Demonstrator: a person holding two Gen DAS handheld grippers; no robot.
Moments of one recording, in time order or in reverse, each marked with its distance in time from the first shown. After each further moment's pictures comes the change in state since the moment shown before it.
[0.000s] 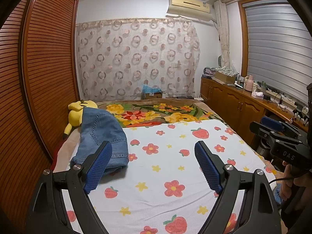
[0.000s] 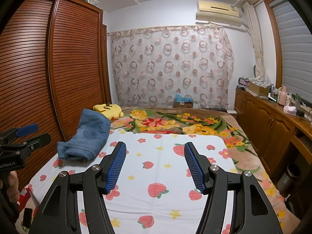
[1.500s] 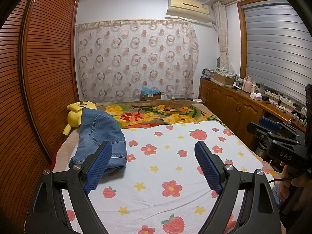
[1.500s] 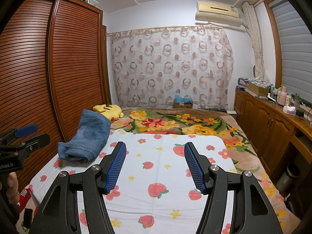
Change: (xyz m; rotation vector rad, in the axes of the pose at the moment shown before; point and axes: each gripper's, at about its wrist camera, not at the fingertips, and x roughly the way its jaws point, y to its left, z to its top) left arm -0.008 -0.004 0.000 -0.004 -0.007 -0.005; right arm -0.005 0.002 0.003 -0.001 -0.001 -0.002
